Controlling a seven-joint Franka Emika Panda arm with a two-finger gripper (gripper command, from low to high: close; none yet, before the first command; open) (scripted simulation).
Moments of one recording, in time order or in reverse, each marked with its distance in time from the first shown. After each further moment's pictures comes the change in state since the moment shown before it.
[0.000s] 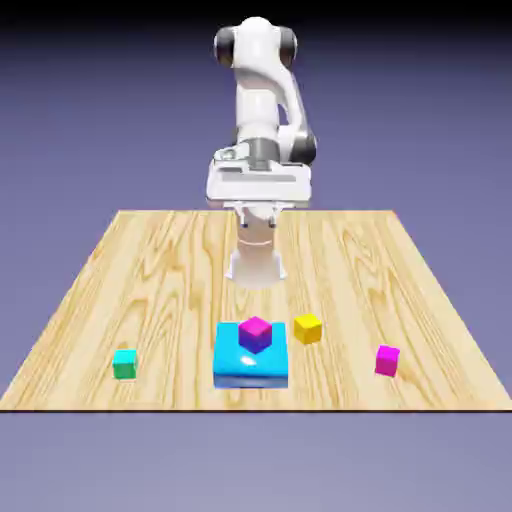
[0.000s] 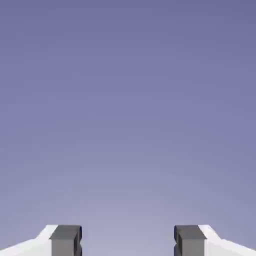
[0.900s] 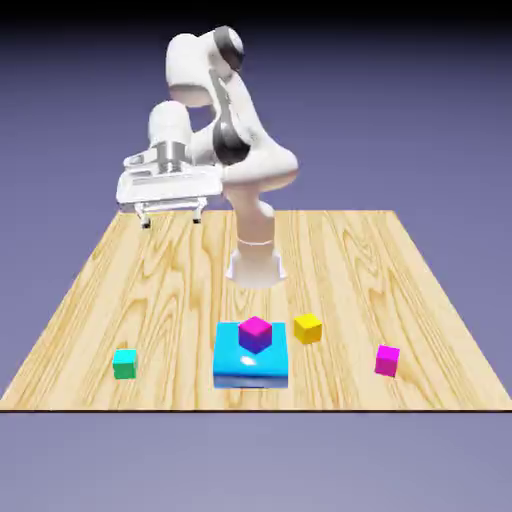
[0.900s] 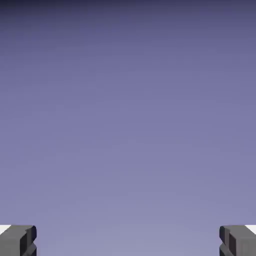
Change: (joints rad) arm 0.587 -0.101 -0.979 0.091 0.049 0.175 -0.566
